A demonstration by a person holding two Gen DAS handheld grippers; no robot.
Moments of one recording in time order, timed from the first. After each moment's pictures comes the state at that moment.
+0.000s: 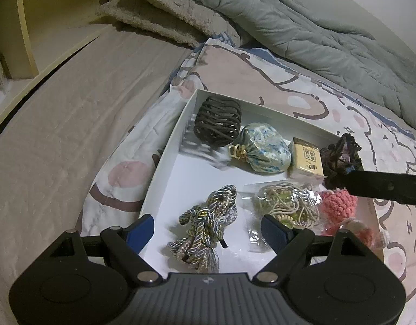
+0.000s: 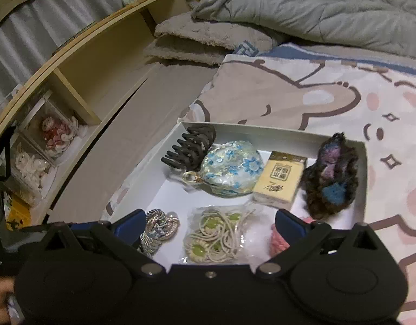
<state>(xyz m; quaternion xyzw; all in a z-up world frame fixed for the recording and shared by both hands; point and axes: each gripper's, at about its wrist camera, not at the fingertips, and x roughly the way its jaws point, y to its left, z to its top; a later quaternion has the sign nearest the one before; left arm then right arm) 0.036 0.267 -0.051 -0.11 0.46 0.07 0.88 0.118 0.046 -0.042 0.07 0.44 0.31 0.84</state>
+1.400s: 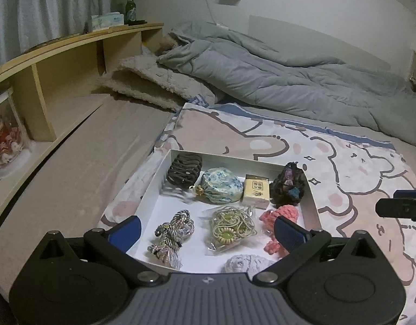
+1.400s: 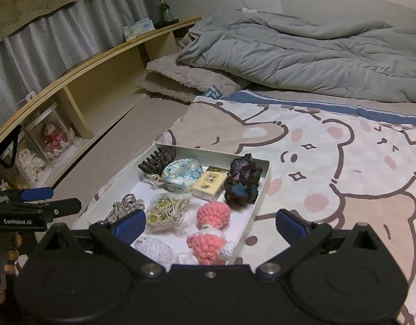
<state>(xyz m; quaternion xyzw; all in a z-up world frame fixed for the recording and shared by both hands) -0.044 0.177 0.035 -0.04 0.35 0.08 0.93 0.036 -0.092 0.021 0.03 0.37 0.28 0.89</state>
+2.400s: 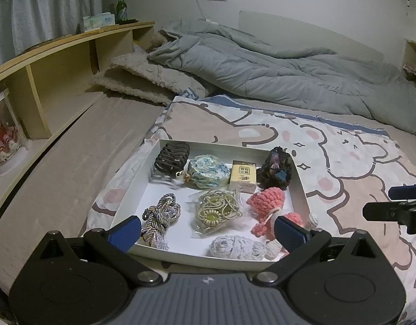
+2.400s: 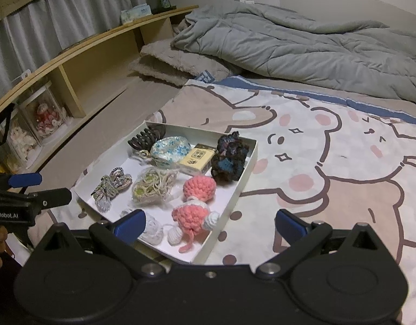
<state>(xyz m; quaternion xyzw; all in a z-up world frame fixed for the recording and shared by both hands) -0.059 0.149 0.025 -0.03 0.36 0.07 0.93 0.015 -0.102 0.006 0.00 0.39 0.26 0.88</state>
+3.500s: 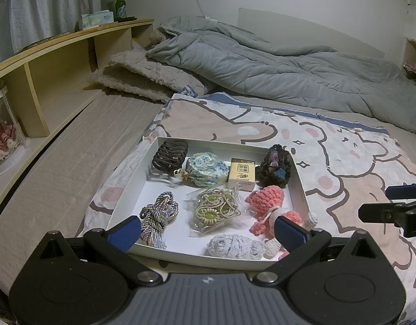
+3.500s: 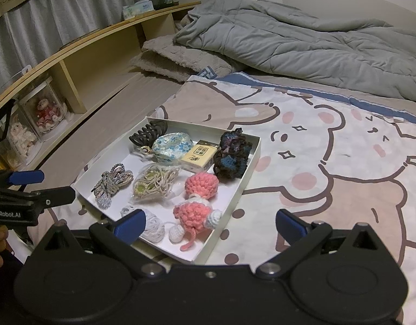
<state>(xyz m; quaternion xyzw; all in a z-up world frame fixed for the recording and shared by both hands) -0.056 0.147 0.022 -0.03 0.36 0.07 0.93 0.018 -0.097 0.004 -0.01 0.39 0.27 0.88</state>
